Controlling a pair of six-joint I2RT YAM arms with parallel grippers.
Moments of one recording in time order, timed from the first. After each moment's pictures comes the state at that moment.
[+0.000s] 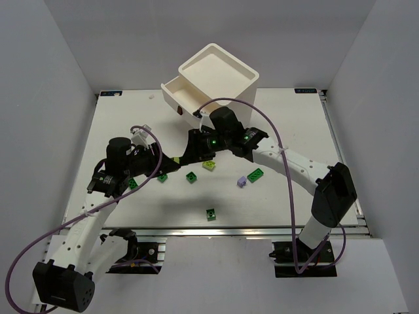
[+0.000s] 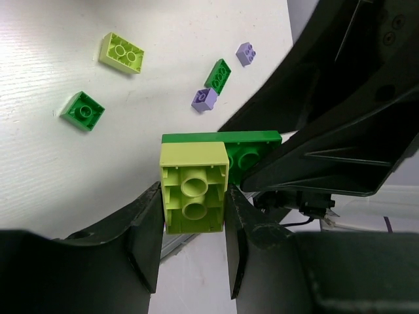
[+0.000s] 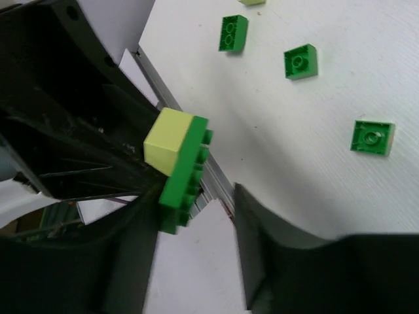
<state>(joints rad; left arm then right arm) -0.23 0.88 0.78 -0.42 0.60 -0.61 0.84 1.67 1.44 -0.37 -0.52 0.60</state>
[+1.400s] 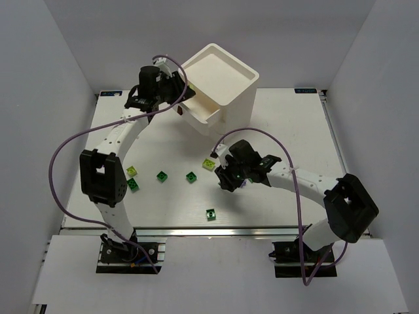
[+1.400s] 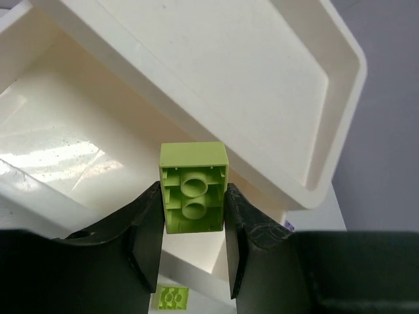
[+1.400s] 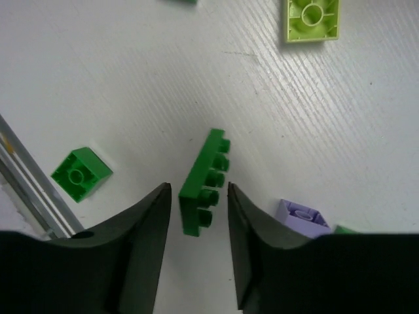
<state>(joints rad) -0.26 1.79 1.63 -0.17 0.37 -0.52 0.80 1.47 0.92 -0.33 -0.25 -0.10</state>
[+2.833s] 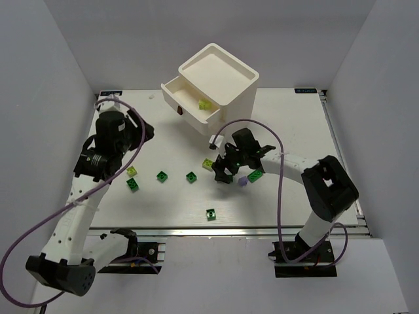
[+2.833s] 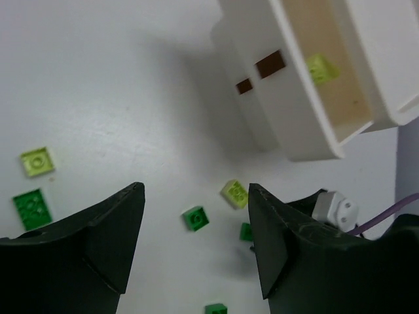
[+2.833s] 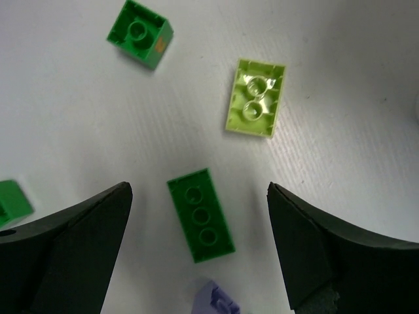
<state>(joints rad) -0.26 1.05 1.24 -0.63 -0.15 -0.61 0.65 1.67 0.99 -0.15 -0.49 -0.39</state>
